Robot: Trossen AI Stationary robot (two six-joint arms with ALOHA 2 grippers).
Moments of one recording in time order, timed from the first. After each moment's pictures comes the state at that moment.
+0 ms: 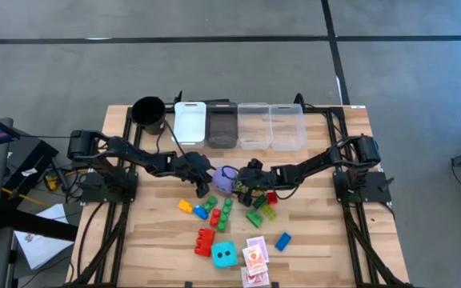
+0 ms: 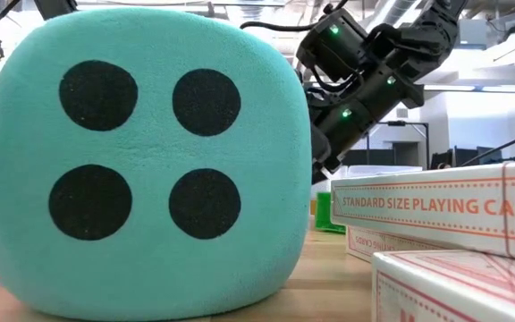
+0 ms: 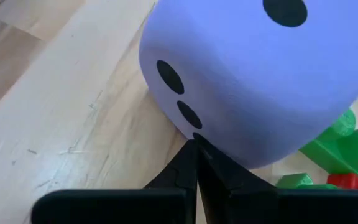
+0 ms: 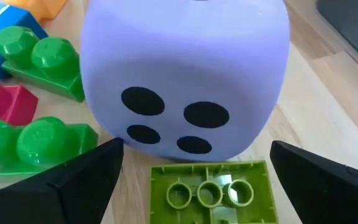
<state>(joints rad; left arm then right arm) 0.10 1.60 0.54 0.31 0.05 -0.35 0.08 1.87 0.88 0.25 0.26 0.29</state>
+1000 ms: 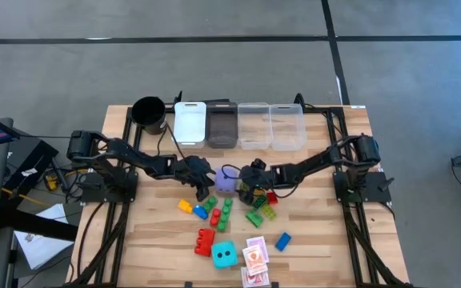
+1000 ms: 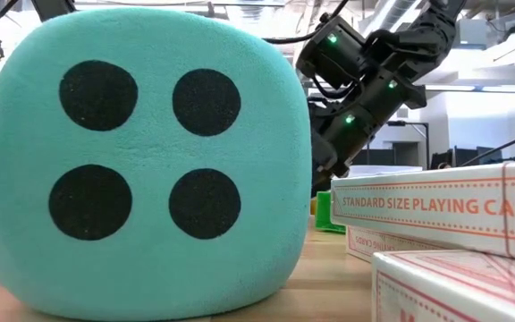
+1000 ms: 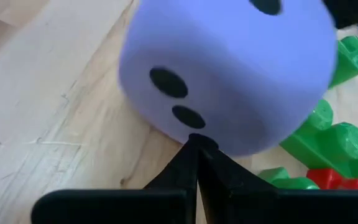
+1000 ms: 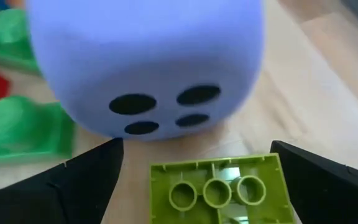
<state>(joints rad) 0.06 1.60 0.54 0.32 0.04 -0.40 0.07 1.87 0.88 0.16 0.25 0.35</state>
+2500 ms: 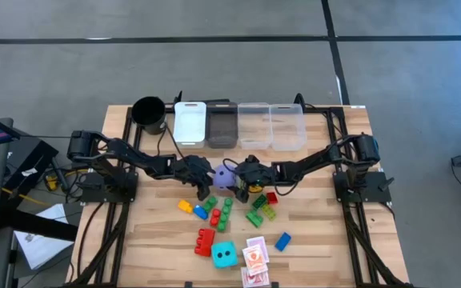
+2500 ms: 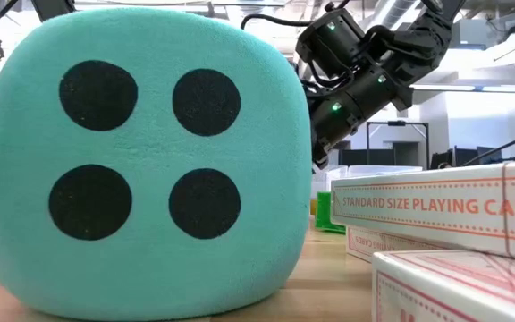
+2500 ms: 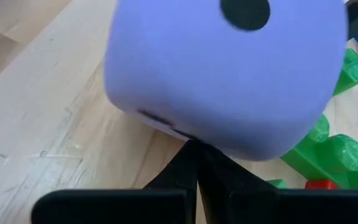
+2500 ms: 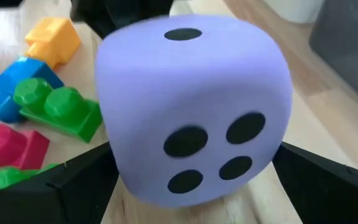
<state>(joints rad) 0.06 1.60 0.53 0.37 0.03 -0.40 0.04 1.87 0.88 0.37 0.22 0.28</state>
